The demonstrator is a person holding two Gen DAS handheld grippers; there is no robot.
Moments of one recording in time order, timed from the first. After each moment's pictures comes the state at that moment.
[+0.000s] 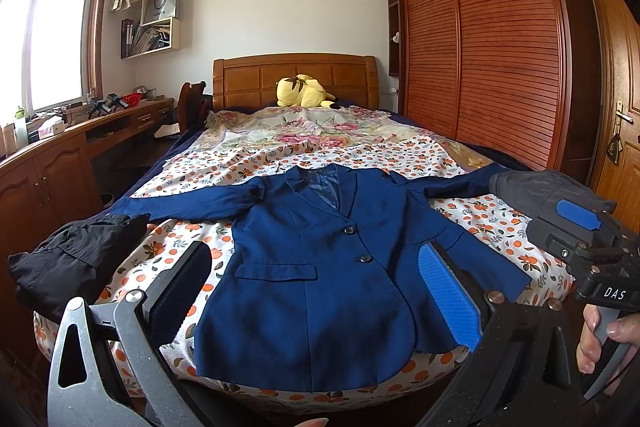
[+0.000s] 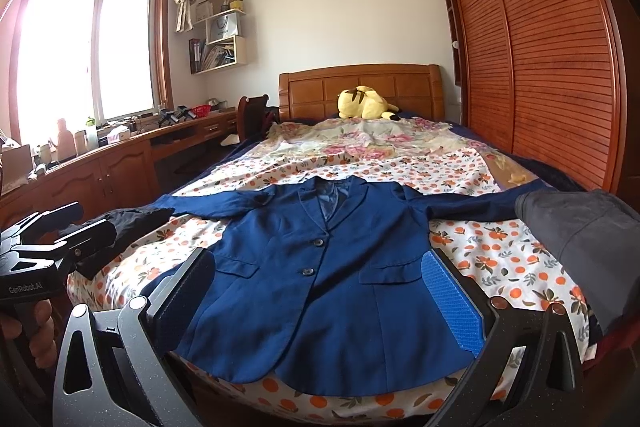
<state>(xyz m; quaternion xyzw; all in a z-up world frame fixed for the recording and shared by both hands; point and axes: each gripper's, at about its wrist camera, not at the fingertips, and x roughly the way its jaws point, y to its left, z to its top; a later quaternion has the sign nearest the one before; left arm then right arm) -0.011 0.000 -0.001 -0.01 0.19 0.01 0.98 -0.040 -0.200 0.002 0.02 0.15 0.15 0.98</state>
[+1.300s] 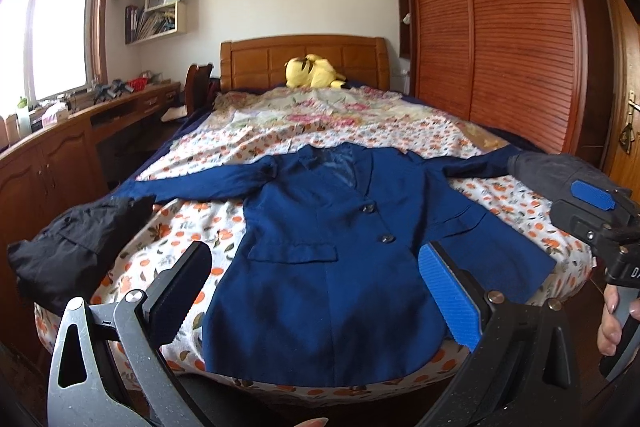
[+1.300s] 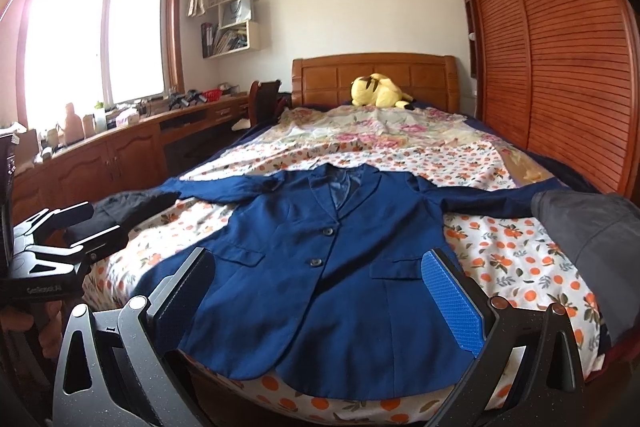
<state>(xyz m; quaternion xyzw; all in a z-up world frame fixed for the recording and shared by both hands) 0.013 0.018 -0.025 -0.01 0.23 0.03 0.97 -0.014 -0.195 -0.009 0.00 0.18 0.18 0.97</state>
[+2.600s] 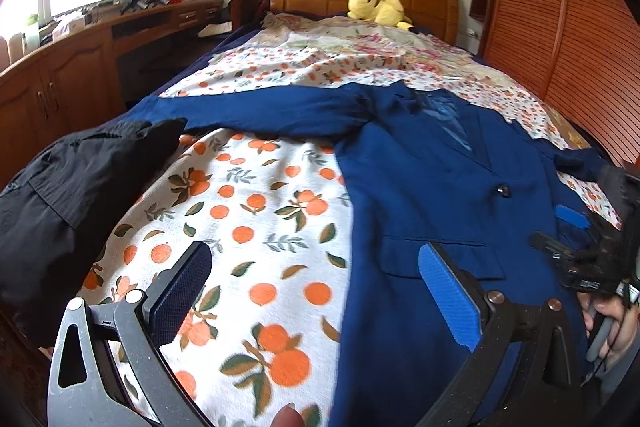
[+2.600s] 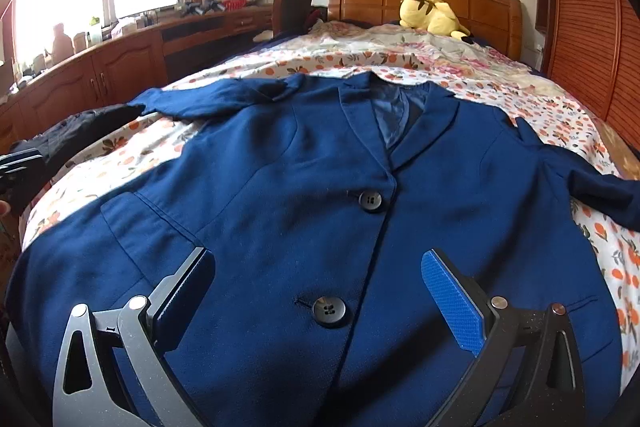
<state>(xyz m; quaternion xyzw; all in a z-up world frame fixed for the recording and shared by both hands) 0.150 0.168 -0.115 -0.08 0.34 0.10 0.93 0.200 -0.111 -0.092 -0.07 0.28 0.24 0.93</state>
